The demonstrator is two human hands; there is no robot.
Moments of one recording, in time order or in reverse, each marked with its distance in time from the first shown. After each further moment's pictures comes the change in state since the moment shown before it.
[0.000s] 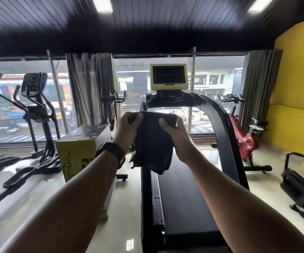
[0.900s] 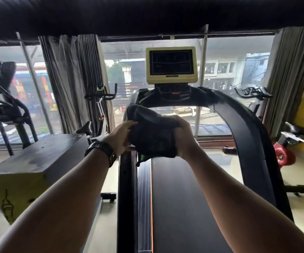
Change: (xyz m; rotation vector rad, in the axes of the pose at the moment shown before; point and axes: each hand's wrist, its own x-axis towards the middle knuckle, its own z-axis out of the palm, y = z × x) left_hand 0.461 -0.268 0.192 -0.184 -0.246 -0.577; right_hand 0.517 0.216 -0.152 0.202 0.020 0.079
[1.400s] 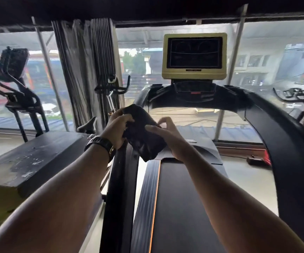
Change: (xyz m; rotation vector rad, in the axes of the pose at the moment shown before) left_hand 0.235 0.025 -0.008 -0.141 0.336 0.275; right_hand 0.242 0.085 -0.034 -0.322 -0.337 0.202
